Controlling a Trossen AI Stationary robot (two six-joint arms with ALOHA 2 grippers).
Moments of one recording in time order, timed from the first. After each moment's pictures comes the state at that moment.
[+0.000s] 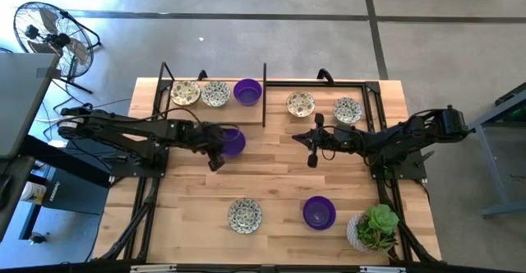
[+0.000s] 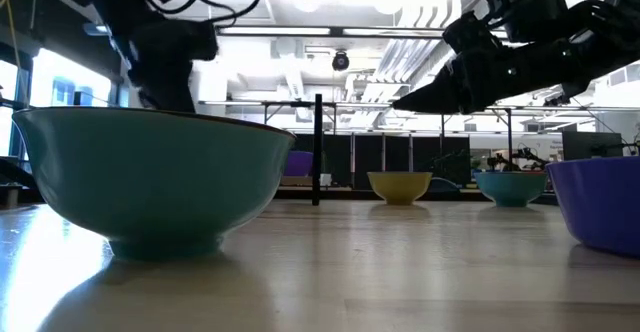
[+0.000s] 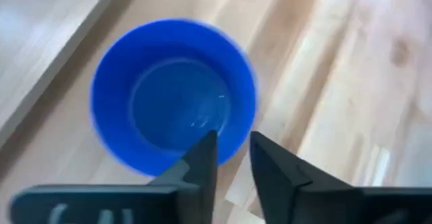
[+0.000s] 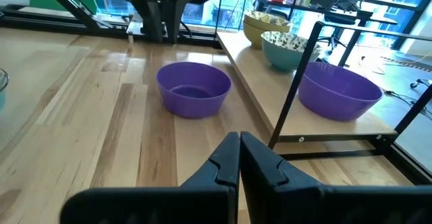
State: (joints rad) left arm 0.01 1.15 0.72 -0.51 -0.16 -0.42; right arm -0.09 1.36 0.29 0.88 0.13 -0.12
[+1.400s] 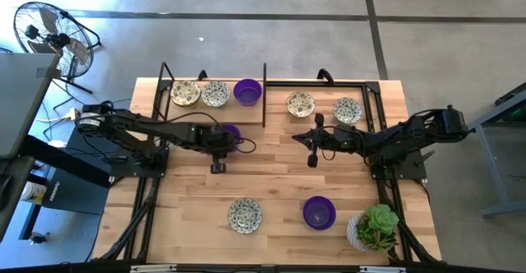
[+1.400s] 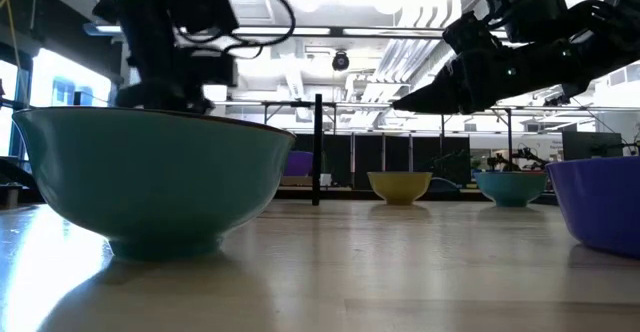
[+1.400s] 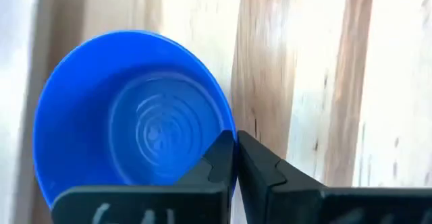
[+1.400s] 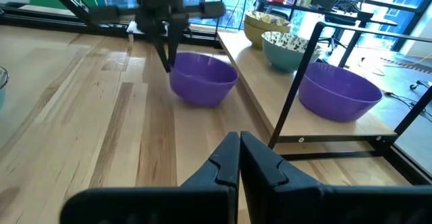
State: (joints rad) left arm 0.01 1.39 0.79 -0.52 -0.19 -0.03; right arm -0.09 1.36 0.29 0.88 0.12 -0.13
